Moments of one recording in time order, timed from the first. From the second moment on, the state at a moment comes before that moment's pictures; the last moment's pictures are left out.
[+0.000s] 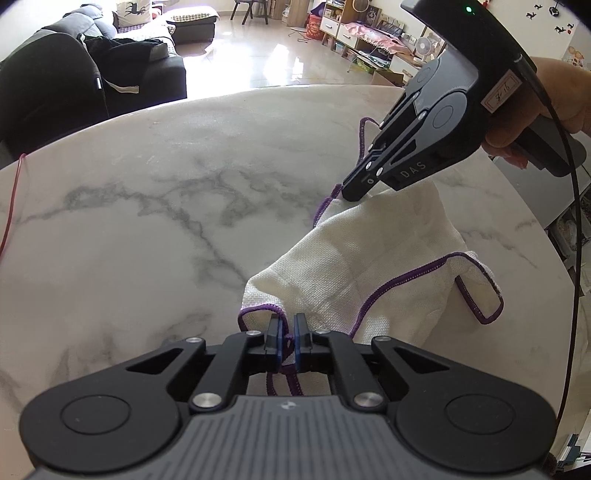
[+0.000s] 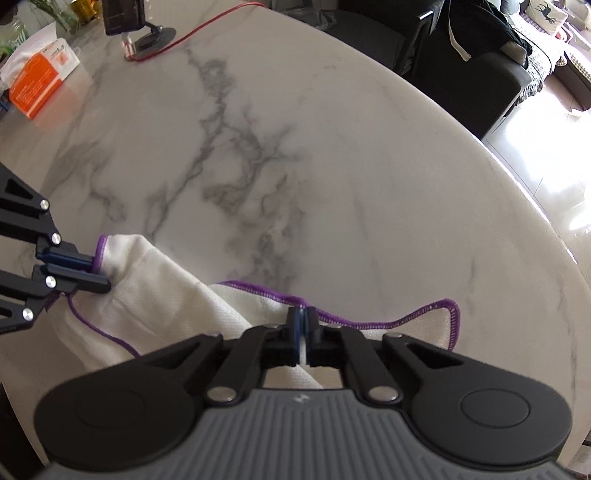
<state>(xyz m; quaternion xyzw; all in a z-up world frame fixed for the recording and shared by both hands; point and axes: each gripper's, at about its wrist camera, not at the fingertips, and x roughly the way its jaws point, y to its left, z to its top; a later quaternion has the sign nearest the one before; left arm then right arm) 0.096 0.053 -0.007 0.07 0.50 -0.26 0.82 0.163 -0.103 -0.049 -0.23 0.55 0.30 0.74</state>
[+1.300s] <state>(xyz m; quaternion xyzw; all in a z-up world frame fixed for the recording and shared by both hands) 0.078 0.041 0.000 0.12 0.48 -0.26 0.83 0.167 -0.138 0.014 -0.16 0.44 0.20 0.86</state>
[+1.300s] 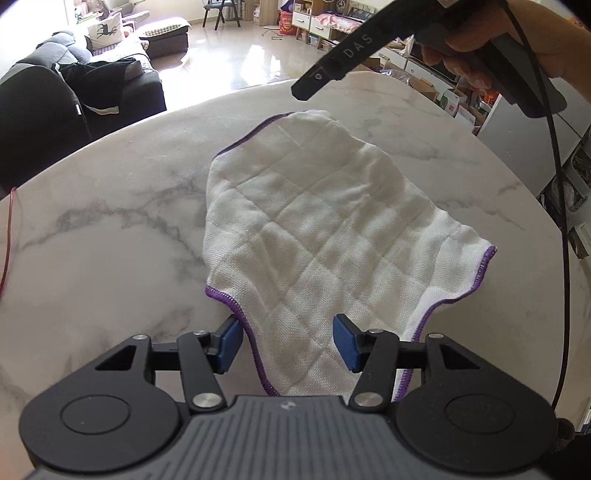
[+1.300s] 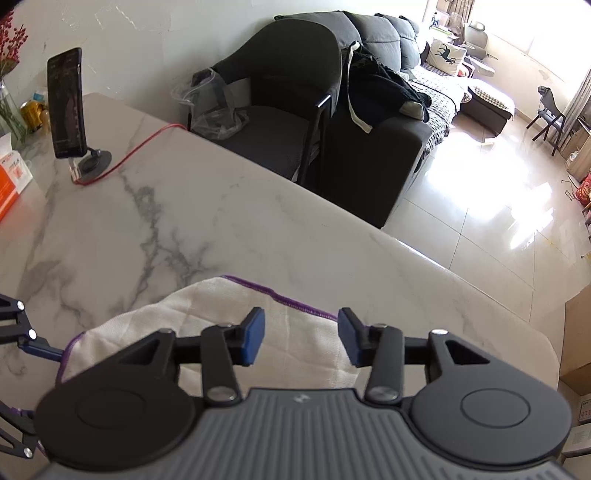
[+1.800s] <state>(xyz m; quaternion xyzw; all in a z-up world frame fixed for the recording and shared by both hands) 0.141 0.052 -0.007 0.09 0.50 -0.18 0.84 0.175 -0.180 -0.010 -0.12 0.47 0.17 0.86</state>
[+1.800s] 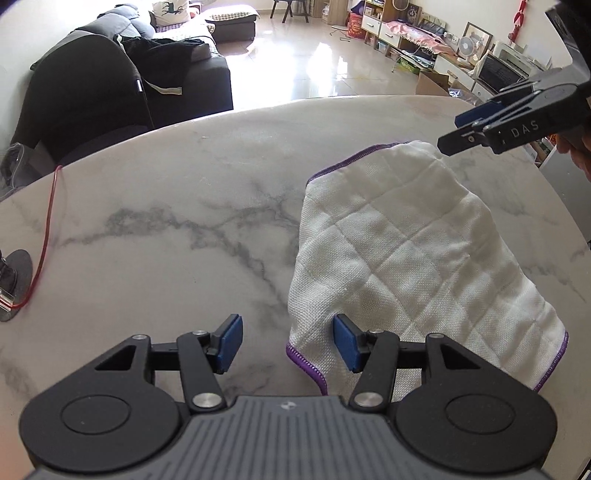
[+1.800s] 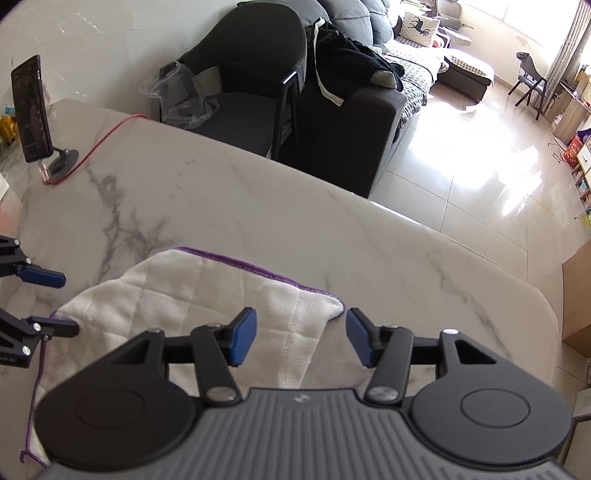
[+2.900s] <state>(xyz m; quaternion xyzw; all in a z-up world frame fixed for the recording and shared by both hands) 0.142 0.053 0.020 0.15 0.46 -0.08 0.87 0.171 -0.212 -0.032 -0.08 0.50 0.16 0.85</state>
